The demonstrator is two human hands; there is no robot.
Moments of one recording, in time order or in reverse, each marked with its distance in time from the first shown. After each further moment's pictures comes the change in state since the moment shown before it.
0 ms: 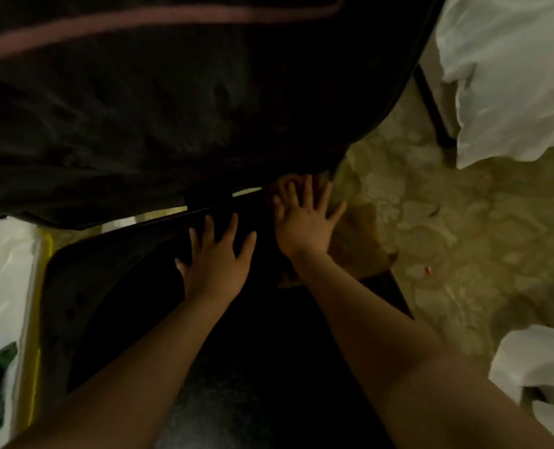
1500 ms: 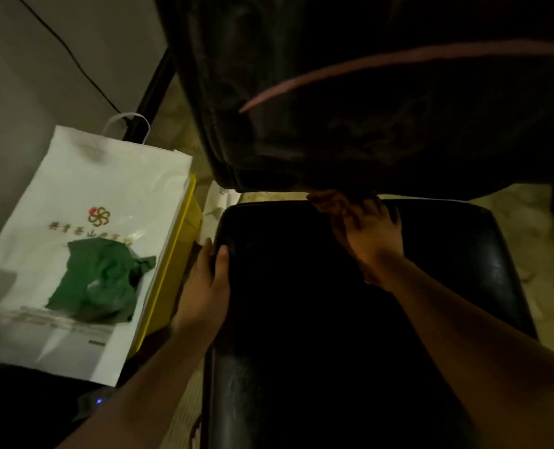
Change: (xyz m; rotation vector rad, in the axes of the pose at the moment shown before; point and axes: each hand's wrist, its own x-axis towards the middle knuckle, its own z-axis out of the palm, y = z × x) left_hand -0.082 -0.222 -0.061 -0.754 0.338 -0.324; right_hand -0.037 -0.133 0.041 -0.247 -0.056 -0.310
